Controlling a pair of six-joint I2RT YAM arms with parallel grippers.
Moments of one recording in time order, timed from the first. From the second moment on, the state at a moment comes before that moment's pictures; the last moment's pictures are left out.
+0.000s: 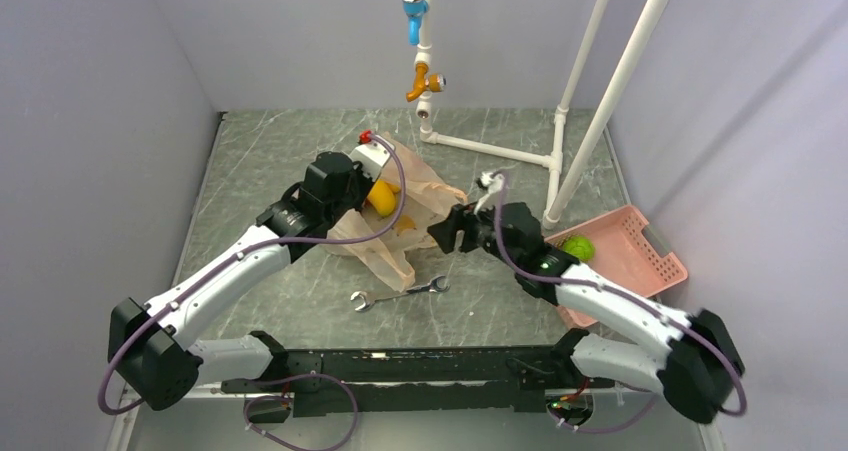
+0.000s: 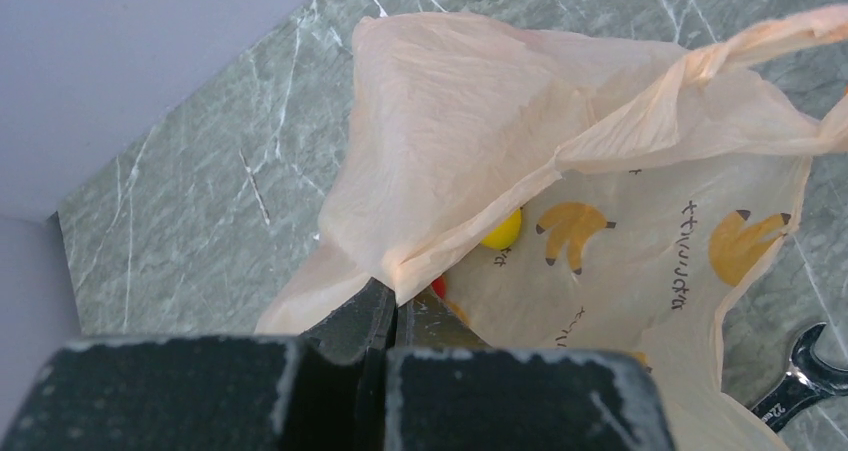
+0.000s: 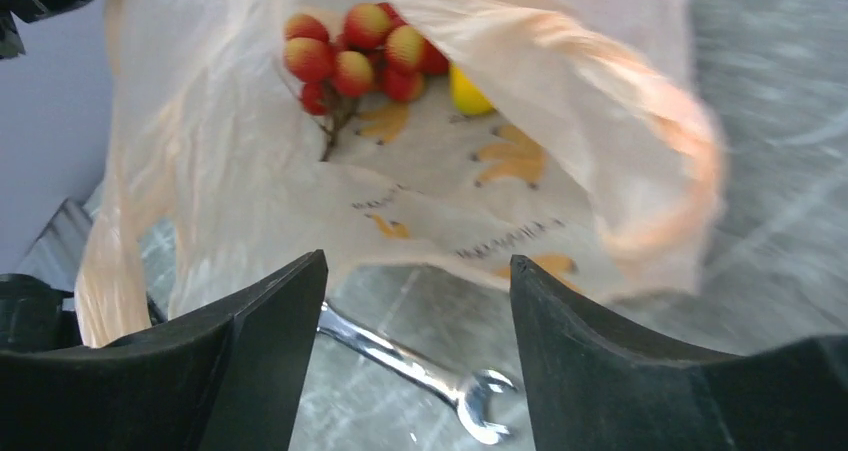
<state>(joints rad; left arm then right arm) -0.65 1.20 1.04 -0.23 -0.25 0.22 0.73 1.00 0.59 0.14 0.00 0.44</state>
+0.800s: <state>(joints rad) -0.70 1.30 1.04 -0.22 -0.30 0.24 0.81 1.91 0.95 0.62 0.10 0.53</state>
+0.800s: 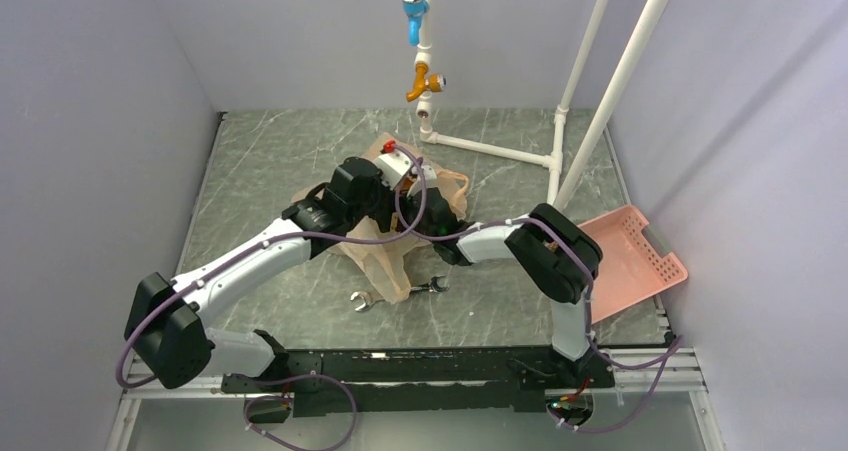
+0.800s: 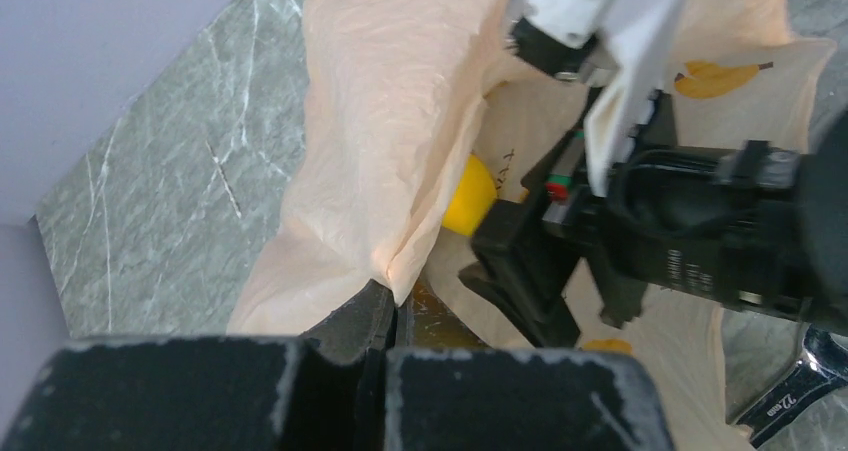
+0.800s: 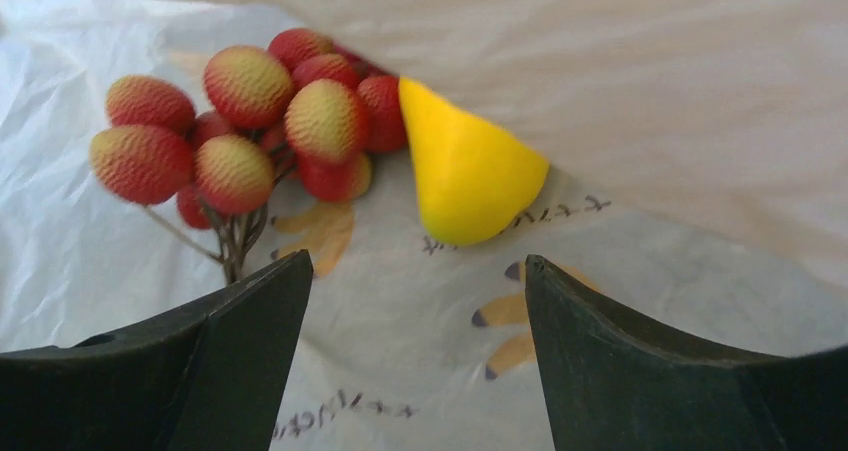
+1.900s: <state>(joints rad) -0.73 1.35 1.06 -0.22 -0.36 0.24 0.75 2.25 1.19 0.81 0.10 0.64</state>
